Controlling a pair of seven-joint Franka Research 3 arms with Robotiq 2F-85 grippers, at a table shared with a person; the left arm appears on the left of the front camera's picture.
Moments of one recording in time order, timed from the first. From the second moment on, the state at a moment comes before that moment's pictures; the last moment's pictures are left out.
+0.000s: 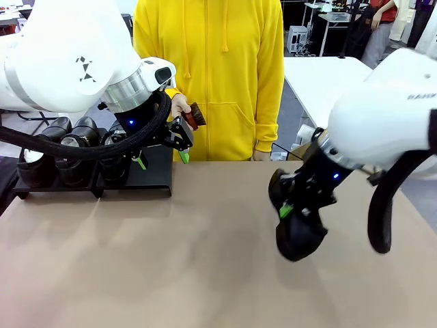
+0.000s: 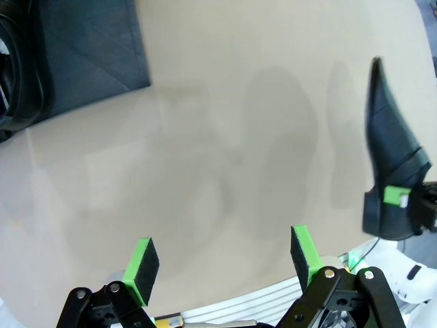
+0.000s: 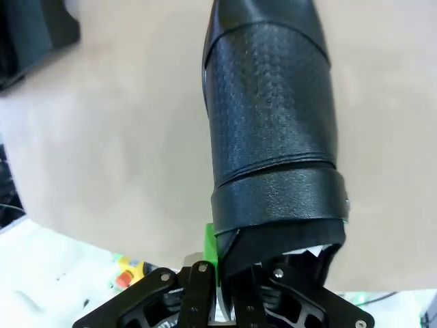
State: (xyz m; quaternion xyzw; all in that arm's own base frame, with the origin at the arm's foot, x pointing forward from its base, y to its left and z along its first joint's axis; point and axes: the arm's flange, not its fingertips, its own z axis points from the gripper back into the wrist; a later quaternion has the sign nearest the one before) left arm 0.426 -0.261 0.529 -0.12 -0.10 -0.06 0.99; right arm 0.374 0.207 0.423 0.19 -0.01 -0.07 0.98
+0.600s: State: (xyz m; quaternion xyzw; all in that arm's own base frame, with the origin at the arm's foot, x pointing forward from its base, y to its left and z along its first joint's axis) left arm 0.426 -0.261 0.529 -0.12 -0.10 -0.06 0.99; right arm 0.373 0.255 0.380 0.24 -0.04 -0.04 0.97
